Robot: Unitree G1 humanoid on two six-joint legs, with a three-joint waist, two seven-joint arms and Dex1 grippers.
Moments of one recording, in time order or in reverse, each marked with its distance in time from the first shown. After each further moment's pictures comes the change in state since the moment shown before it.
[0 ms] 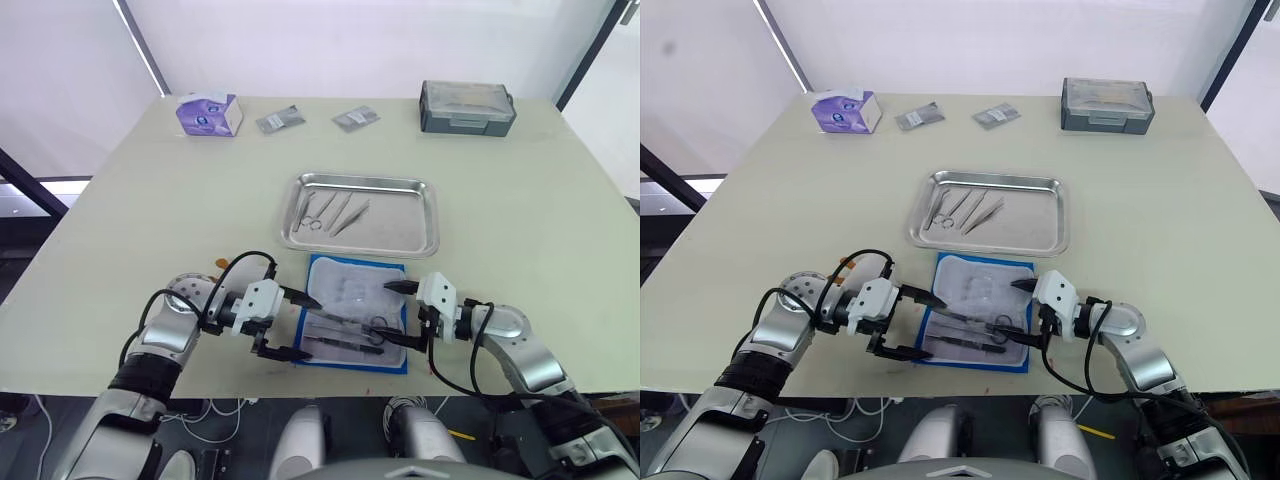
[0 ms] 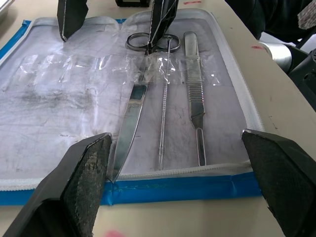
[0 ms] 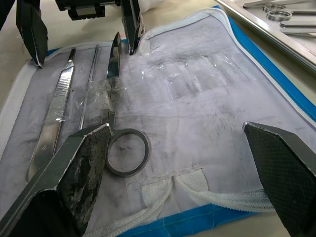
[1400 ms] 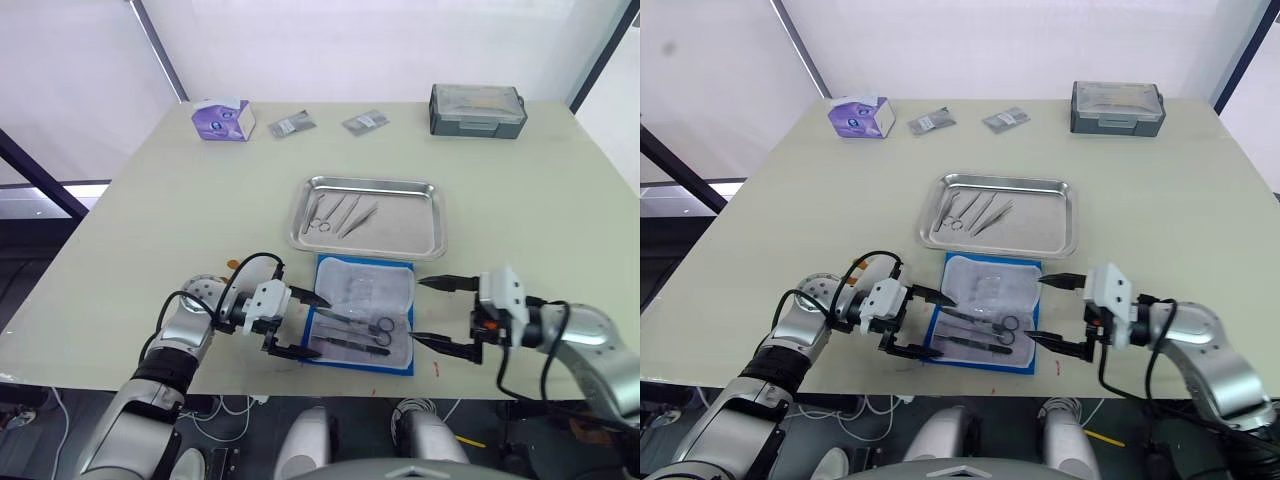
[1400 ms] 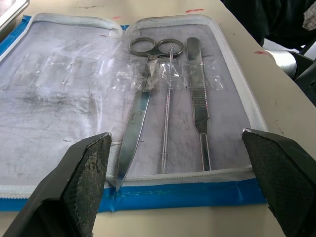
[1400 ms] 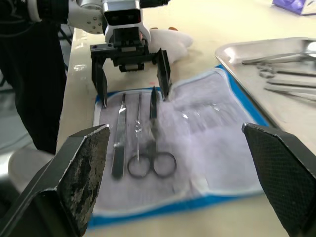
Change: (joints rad) left arm -0.055 -0.068 -0.044 0.155 -0.020 -0.109 -0.020; right arm 0.170 -0.317 -0.318 -0.479 0.323 0.206 0.115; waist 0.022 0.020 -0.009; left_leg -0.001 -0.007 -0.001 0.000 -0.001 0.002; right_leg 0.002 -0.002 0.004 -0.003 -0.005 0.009
